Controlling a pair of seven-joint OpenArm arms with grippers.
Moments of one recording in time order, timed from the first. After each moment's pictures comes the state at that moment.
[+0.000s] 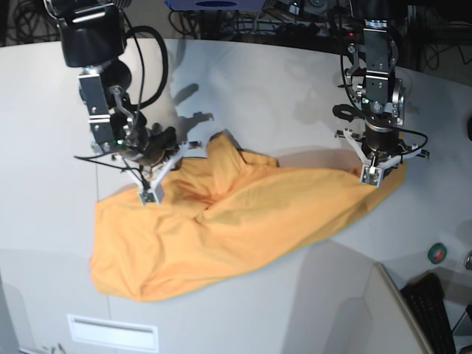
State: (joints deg) left arm 11.1 -7.9 -12.5 81.5 28.8 -1.6 14.9; right arm 1.8 1.8 -6.7 67.0 13.2 10.5 -38.1
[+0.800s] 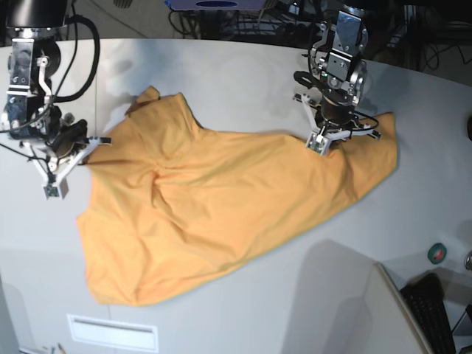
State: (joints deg) left arm 13.1 -8.1 2.6 72.1 29.1 -0.4 13.8; right arm -8.1 10.2 10.9 90.5 12.8 10.3 -53.4
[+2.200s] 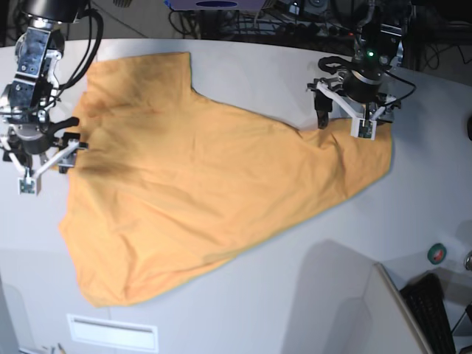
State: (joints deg) left arm 24.9 -18.5 2.2 88.3 -12.4 -1.0 15.1; right arm -9.3 2.3 22.4 91.5 -6.6 11.1 -37.2
